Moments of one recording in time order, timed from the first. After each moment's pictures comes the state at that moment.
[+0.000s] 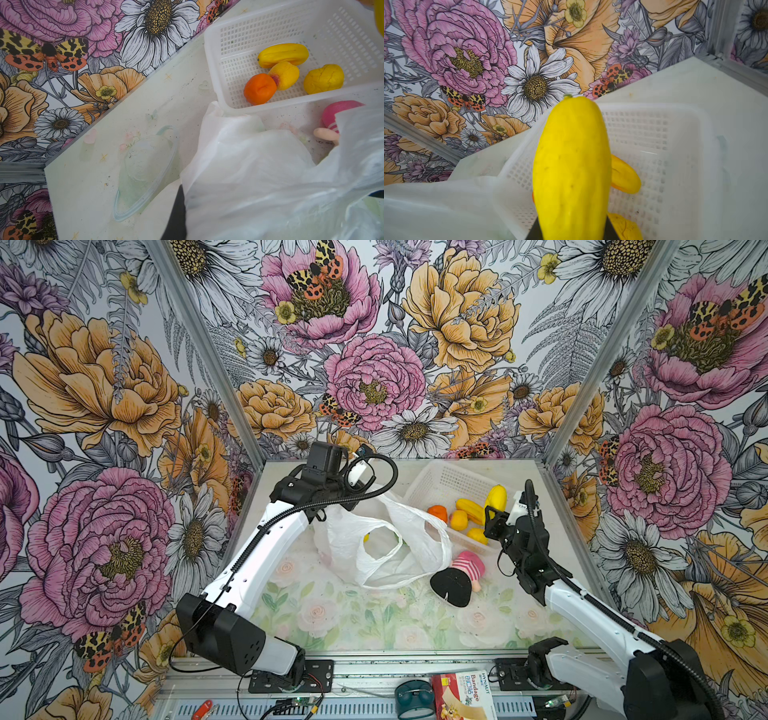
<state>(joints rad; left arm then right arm) -0.38 1.44 1.52 -0.78 0.07 0.35 0.25 1.11 0.55 0.23 0.10 0.56</state>
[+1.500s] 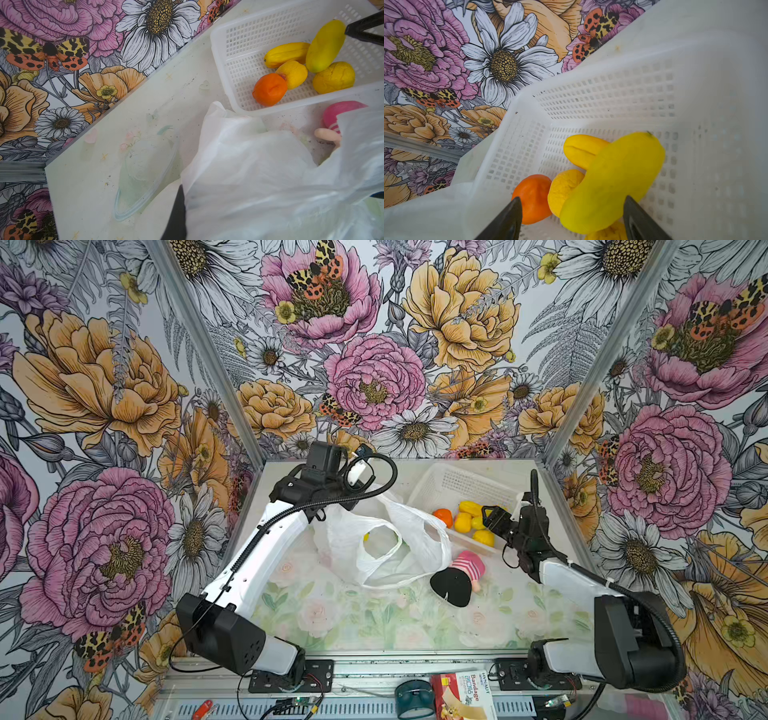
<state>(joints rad) -0.37 1.44 1.52 -0.78 0.07 0.35 0.10 1.27 0.58 0.29 -0.12 0.63</state>
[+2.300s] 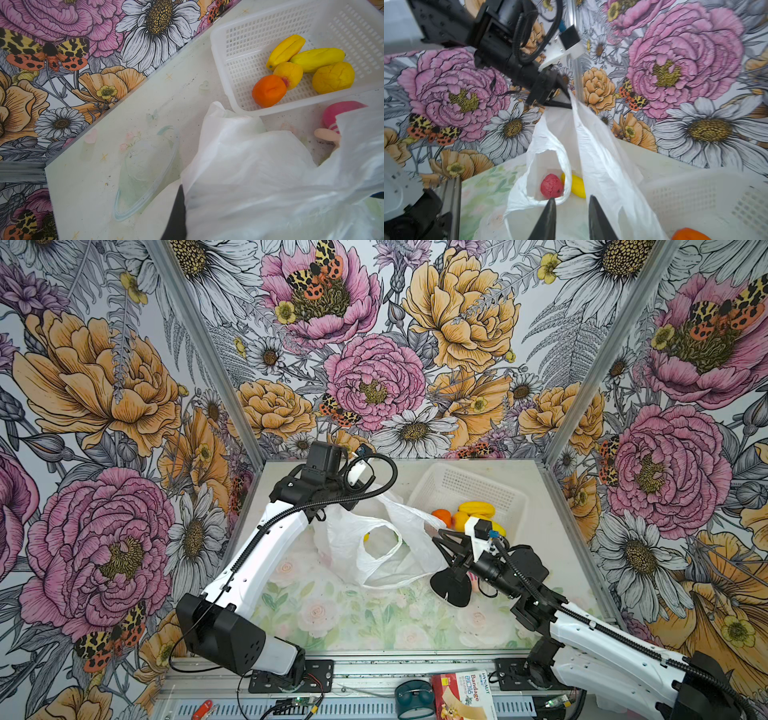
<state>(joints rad) -0.37 1.44 1.52 -0.78 0.07 0.35 0.79 0.92 0.47 0.48 -0.21 0.06</state>
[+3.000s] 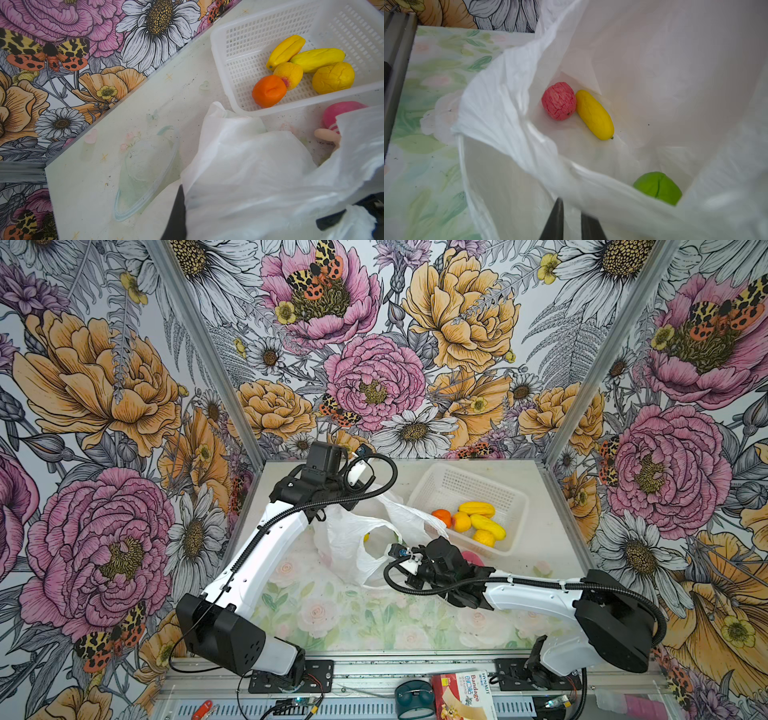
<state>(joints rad) -0.37 1.44 1.52 -0.77 0.07 0.35 0.92 1.52 0.75 0.27 -0.08 -0.32</state>
